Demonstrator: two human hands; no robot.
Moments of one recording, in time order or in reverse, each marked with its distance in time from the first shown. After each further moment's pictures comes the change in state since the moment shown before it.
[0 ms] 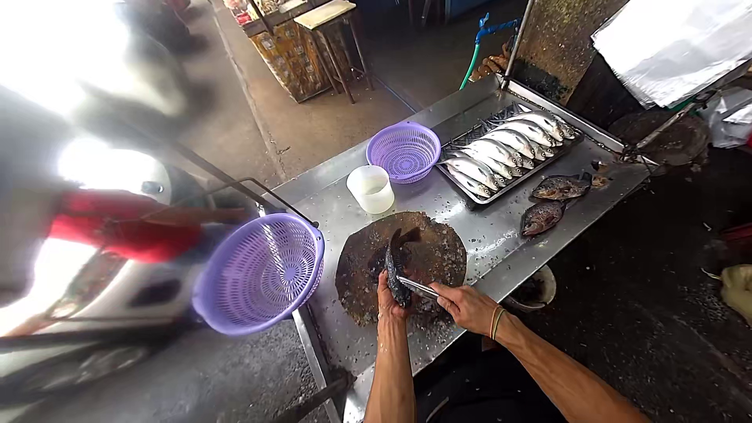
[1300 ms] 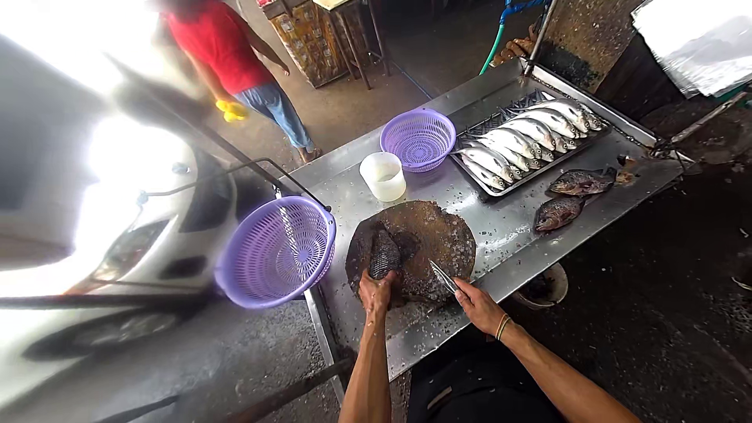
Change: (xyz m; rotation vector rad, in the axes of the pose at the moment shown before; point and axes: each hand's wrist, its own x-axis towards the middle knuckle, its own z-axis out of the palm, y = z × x) left_hand -0.019 0.048 -0.031 1.529 0.653 0.424; right_hand -0.007 0.058 0.053 0.247 0.093 0.139
